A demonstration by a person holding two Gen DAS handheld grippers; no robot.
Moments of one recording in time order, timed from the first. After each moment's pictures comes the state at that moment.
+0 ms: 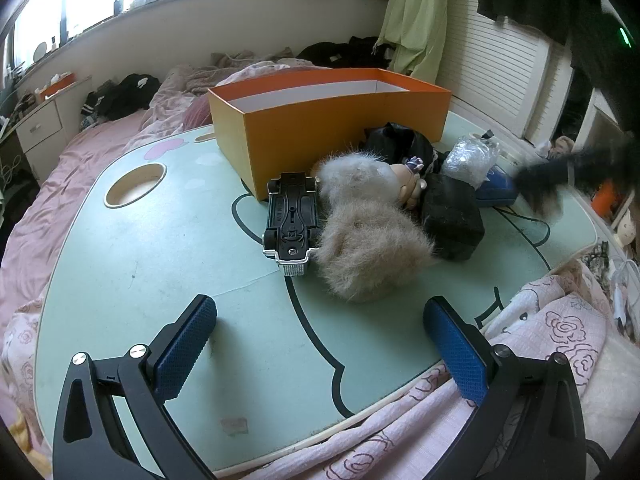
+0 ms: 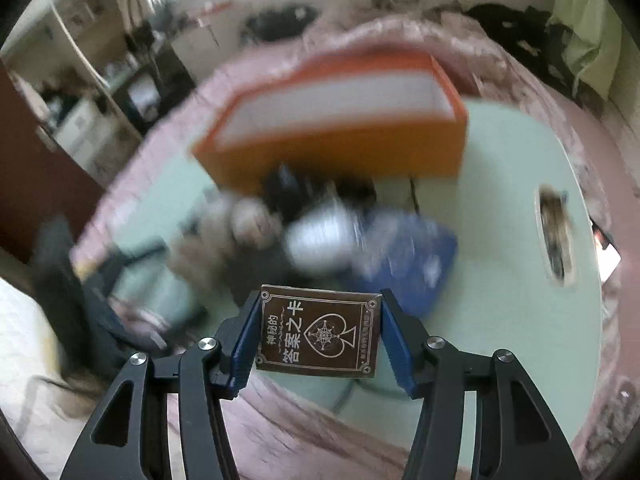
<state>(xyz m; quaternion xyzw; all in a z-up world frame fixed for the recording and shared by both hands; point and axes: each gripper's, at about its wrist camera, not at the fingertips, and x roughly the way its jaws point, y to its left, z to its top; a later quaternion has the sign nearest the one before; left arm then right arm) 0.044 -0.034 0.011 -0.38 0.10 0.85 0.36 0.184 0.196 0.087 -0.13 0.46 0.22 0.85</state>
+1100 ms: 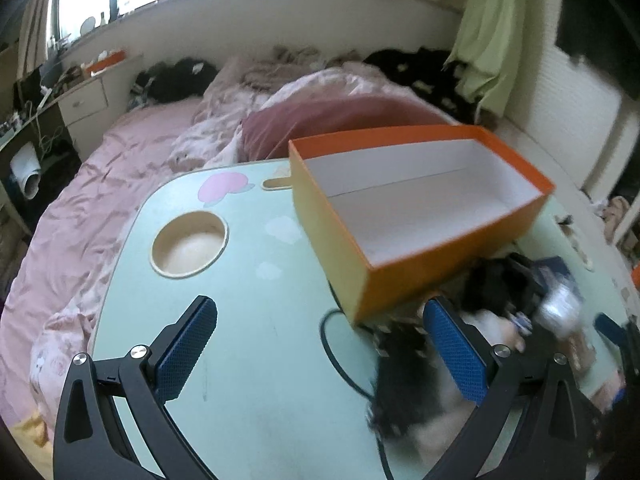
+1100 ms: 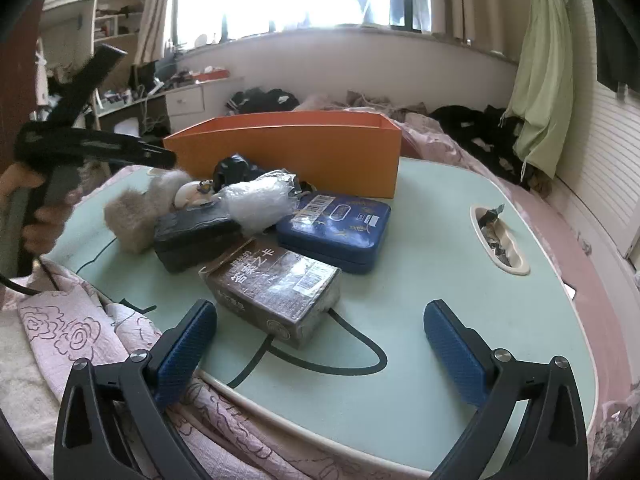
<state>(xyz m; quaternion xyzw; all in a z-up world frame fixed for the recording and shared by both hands) -0.067 -0.018 0.035 -0.41 0.08 0.87 0.26 0.148 0.150 0.012 -0.19 0.21 0.23 0.93</state>
